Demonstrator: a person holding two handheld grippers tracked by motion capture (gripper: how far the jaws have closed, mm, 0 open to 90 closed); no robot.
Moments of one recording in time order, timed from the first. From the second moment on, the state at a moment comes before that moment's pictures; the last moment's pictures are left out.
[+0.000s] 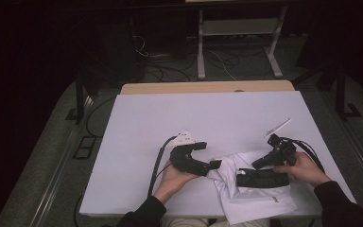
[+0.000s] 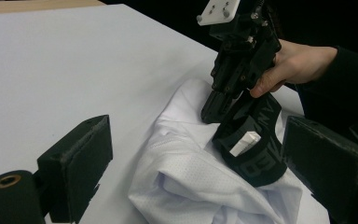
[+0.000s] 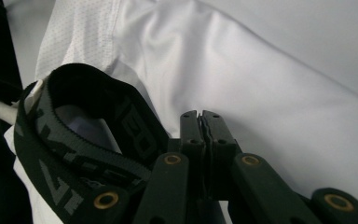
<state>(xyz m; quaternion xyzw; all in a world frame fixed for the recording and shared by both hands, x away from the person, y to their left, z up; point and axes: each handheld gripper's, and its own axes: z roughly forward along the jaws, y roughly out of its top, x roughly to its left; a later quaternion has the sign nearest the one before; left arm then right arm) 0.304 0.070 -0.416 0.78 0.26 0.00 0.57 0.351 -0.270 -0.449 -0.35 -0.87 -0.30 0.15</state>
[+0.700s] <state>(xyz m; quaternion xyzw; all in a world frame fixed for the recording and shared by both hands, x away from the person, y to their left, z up) 0.305 0.070 -0.417 0.78 0.27 0.00 0.57 0.303 -0.266 -0.430 -0.29 -0.87 -0.34 0.19</state>
